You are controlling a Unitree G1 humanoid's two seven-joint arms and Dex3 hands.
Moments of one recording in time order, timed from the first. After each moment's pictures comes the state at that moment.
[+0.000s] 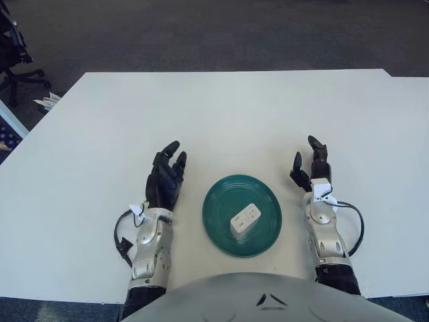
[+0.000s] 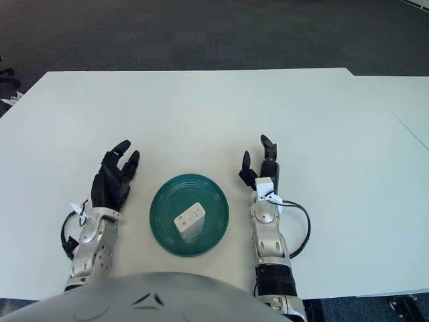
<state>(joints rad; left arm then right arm) 0.30 -0.12 0.01 0.06 -0.28 -0.15 -0.02 0.14 0.05 -0.05 0.05 -0.23 0.00 -0.26</state>
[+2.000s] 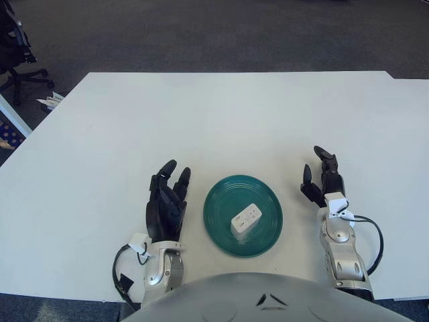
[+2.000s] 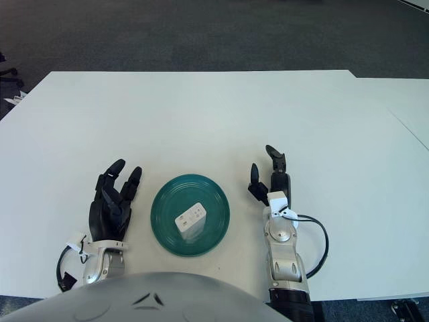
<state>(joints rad) 0.53 -0.15 -0.18 -0.12 -0.41 -0.13 0.02 0.26 -0.01 -0.07 -0.07 -0.22 0.03 -0.18</state>
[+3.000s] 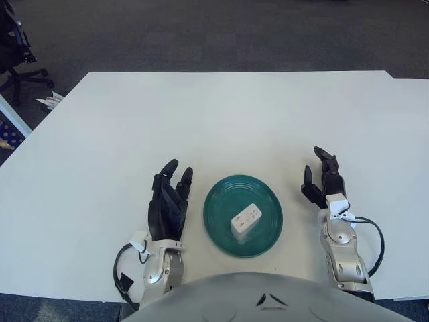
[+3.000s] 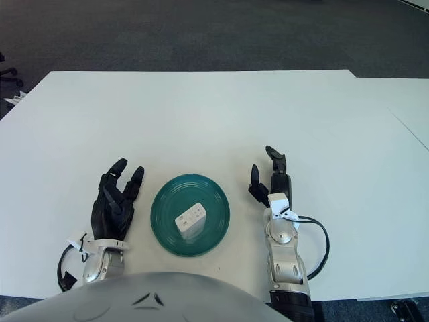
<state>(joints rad) 0.53 -0.15 -0.18 -0.13 -0.37 -0.10 0.01 0.28 -0.01 -0.06 -0.09 -0.19 0.02 -0.15</state>
